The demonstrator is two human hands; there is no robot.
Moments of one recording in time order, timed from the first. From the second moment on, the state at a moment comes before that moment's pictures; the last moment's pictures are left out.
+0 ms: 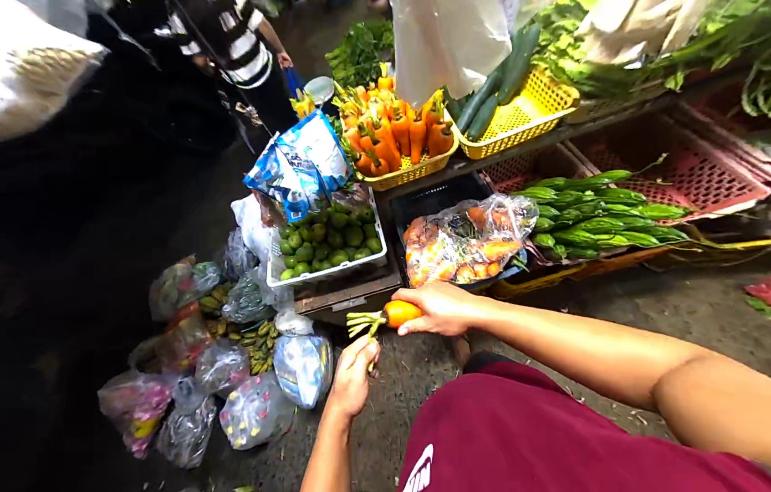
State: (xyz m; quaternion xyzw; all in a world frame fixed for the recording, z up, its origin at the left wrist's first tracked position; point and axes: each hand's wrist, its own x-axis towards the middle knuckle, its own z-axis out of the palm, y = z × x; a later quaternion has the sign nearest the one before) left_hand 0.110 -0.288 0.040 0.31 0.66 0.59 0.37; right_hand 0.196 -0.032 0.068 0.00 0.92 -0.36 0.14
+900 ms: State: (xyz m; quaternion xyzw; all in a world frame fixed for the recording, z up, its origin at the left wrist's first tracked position) left_hand 0.041 -0.227 -0.030 0.09 0.90 0.14 0.40; right_hand -0.034 0.232 0.024 0.18 0.93 -0.32 -0.02
